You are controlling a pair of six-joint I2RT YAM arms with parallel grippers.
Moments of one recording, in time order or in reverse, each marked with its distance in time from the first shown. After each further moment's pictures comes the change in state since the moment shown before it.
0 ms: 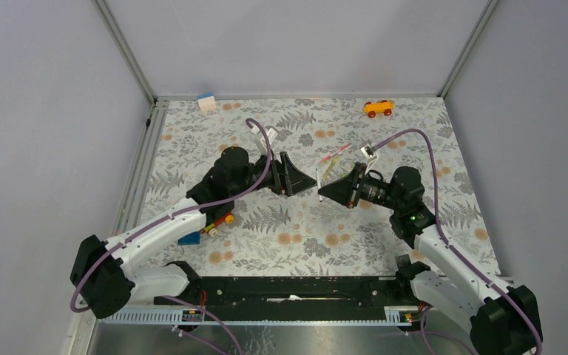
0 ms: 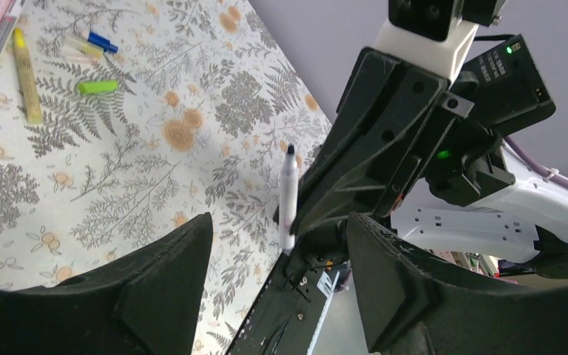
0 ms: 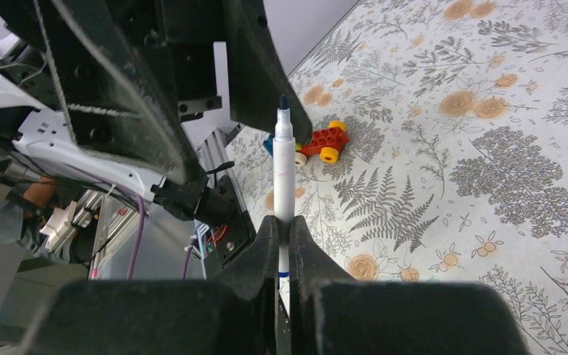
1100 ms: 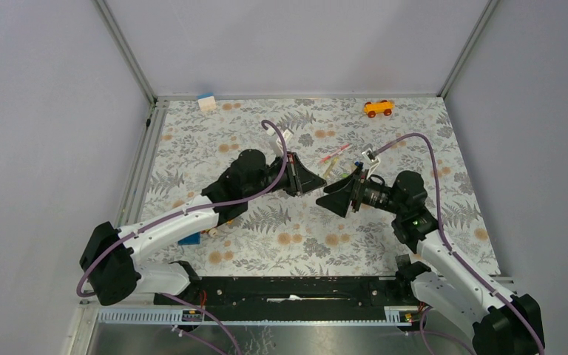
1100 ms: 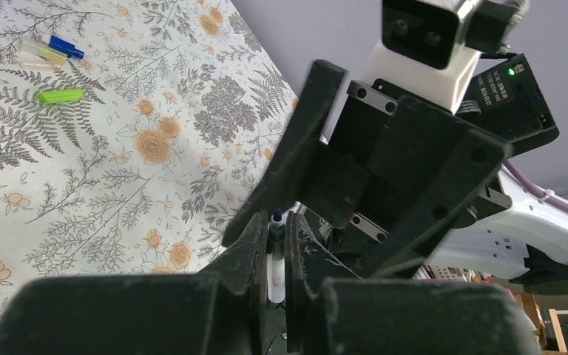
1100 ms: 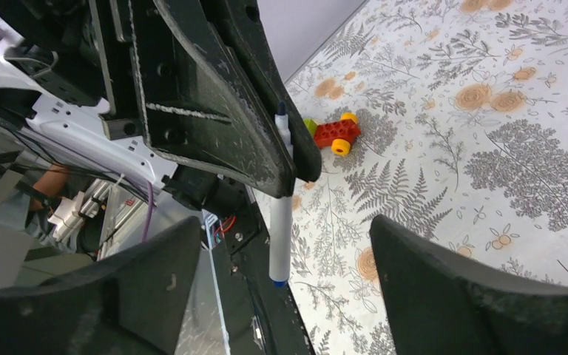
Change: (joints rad) left arm -0.106 0.100 0.058 0.074 -0.093 -0.040; right arm 0.010 -0.063 -0.020 -0.027 -0.027 0.009
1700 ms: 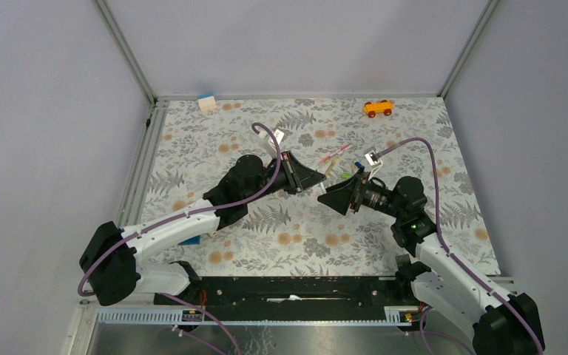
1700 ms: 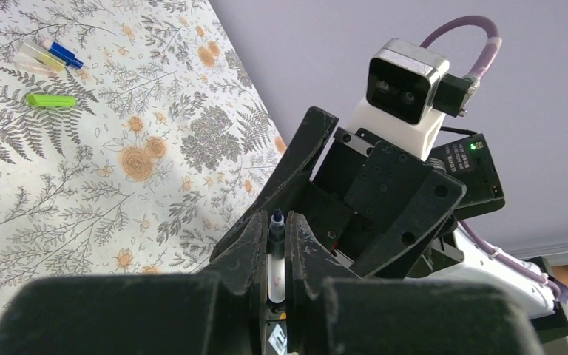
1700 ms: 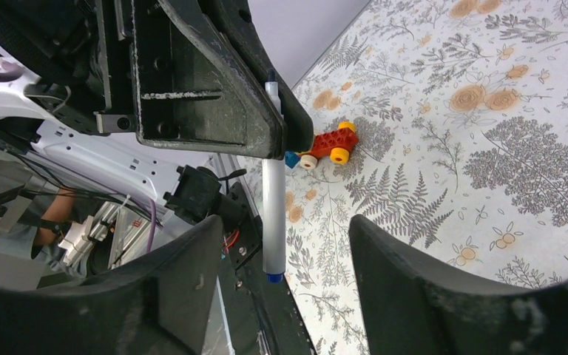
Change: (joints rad) left arm -0.011 -0.004 -0.068 0.127 -0.111 -0.159; right arm 0.001 -0.012 -0.068 0.092 0.053 0.073
